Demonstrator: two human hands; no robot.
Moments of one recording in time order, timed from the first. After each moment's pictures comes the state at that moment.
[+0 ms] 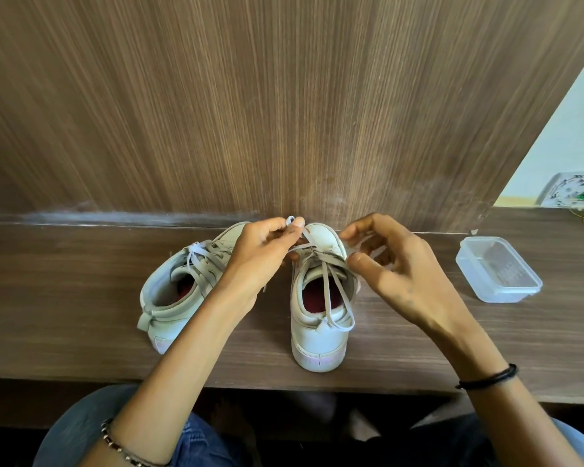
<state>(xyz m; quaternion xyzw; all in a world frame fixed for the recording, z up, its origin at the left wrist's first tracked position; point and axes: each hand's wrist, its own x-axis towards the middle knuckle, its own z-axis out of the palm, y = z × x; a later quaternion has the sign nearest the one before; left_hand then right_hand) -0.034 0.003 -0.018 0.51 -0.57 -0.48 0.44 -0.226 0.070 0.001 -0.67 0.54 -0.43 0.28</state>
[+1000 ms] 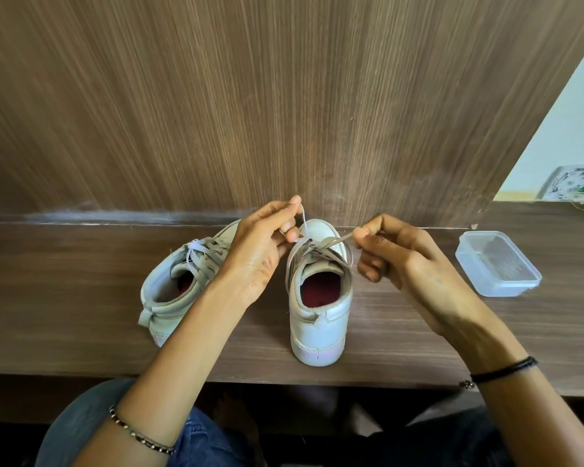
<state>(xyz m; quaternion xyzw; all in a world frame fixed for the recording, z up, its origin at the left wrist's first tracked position) -0.039 -0.002 -0.009 0.37 -0.41 -0.65 0.51 -0.235 0.071 0.001 -0.55 0.45 -0.50 0.50</state>
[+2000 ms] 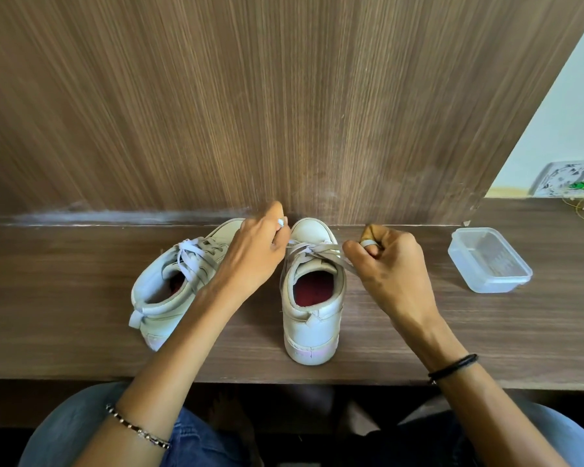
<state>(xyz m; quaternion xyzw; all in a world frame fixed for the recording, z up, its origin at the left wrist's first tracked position) -0.033 -0.016 -0.030 0.51 -0.78 -0.13 0.32 -0.215 0.063 -0.022 -0.56 0.61 -0.51 0.24</state>
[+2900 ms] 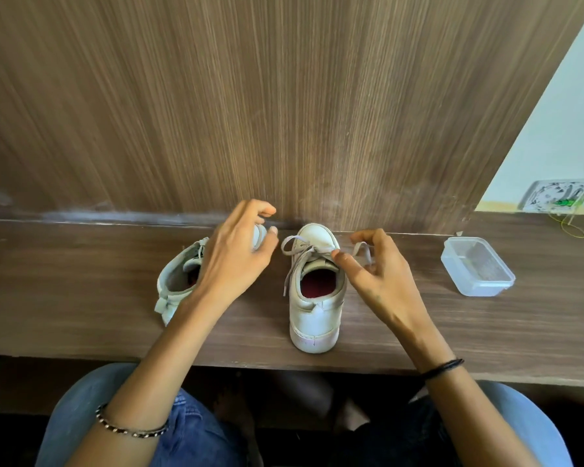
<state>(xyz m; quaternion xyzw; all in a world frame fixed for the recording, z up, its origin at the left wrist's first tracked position) 0.007 0.015 -0.019 0.49 -0.76 -0.07 0.42 -0.213 0.084 -0.023 -0.58 0.62 -0.46 0.26</state>
